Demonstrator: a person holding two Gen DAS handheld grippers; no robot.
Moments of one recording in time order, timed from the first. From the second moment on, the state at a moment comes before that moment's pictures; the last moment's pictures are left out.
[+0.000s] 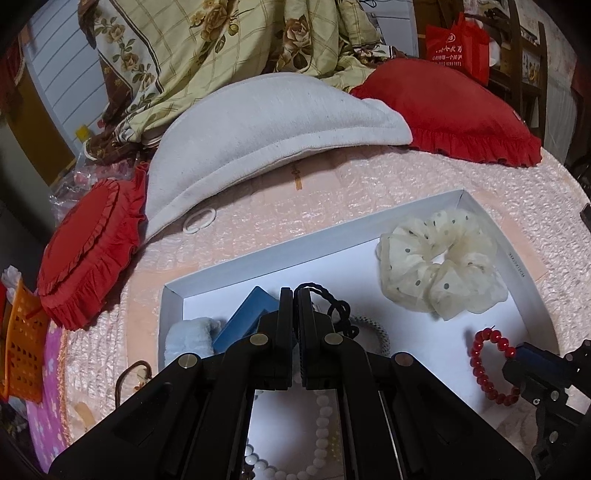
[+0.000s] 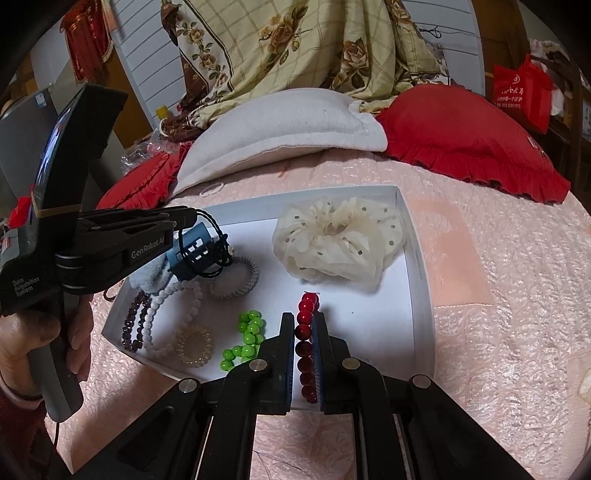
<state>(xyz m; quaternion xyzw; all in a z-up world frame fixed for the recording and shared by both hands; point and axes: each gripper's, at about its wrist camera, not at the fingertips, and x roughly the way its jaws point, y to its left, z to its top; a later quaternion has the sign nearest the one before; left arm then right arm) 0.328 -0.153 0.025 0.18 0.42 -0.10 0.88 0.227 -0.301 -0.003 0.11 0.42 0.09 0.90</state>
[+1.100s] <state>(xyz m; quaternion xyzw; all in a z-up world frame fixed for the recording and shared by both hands) 0.356 -0.160 -0.011 0.20 0.44 -0.08 0.87 0.238 -0.303 -0.027 0.12 0.44 0.08 0.89</state>
